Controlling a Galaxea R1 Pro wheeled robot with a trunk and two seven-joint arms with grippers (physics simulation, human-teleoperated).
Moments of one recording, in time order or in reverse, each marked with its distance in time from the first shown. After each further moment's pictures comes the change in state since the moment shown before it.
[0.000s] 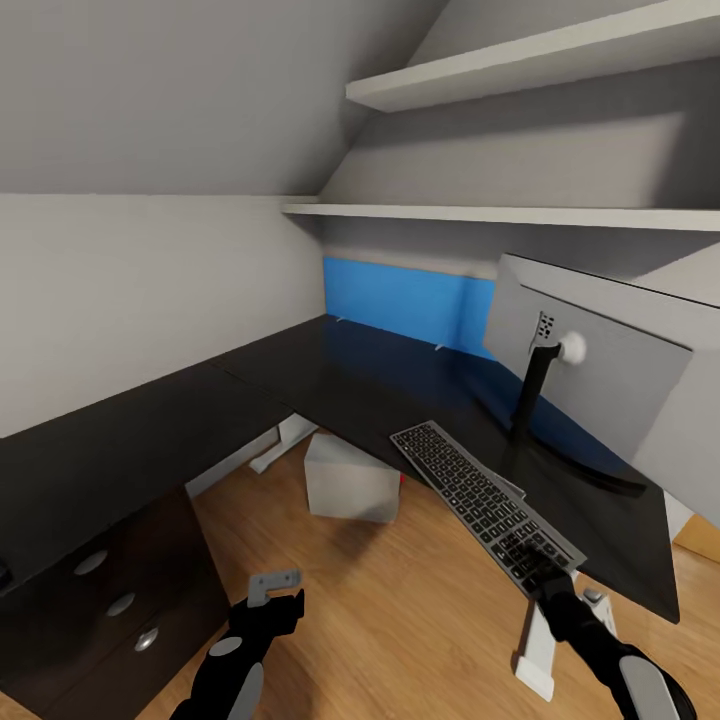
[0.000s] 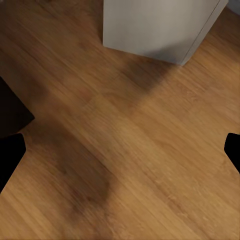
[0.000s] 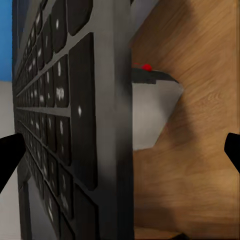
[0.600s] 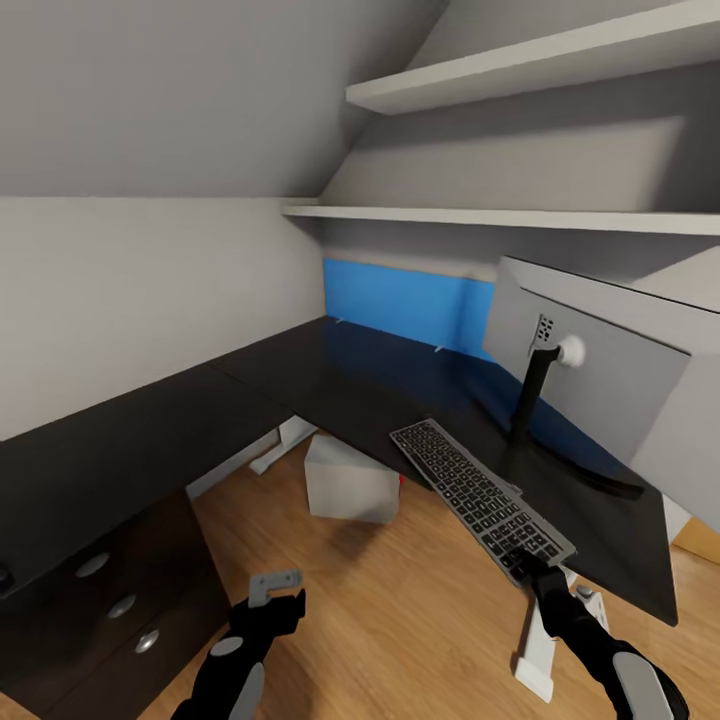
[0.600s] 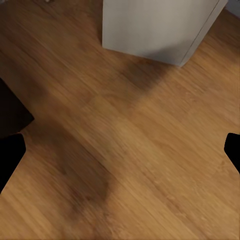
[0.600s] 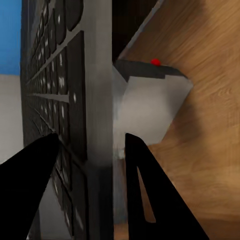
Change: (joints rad) left arm 0.000 -0.003 -0.001 0.000 0.000 0.000 0.001; right arm -0.002 0.002 0.024 0.000 -0.004 0.000 0.020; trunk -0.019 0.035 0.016
